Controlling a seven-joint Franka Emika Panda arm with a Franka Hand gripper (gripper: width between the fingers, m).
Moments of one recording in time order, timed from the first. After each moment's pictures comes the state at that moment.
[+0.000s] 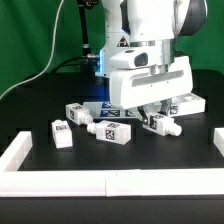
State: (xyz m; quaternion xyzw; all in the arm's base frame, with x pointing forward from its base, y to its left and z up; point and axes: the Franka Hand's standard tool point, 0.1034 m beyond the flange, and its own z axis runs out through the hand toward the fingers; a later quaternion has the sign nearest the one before) arm 0.441 0.042 0.012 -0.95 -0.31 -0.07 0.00
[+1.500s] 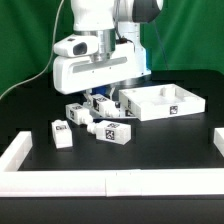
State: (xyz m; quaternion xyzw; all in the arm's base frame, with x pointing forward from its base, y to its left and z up) arm 0.360 -0.076 0.024 -0.95 -0.31 0.00 0.01
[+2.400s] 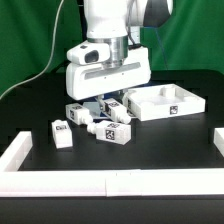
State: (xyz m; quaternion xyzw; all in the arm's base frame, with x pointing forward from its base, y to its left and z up) arm 0.361 -0.050 0.014 -0.97 -0.26 0.00 0.01
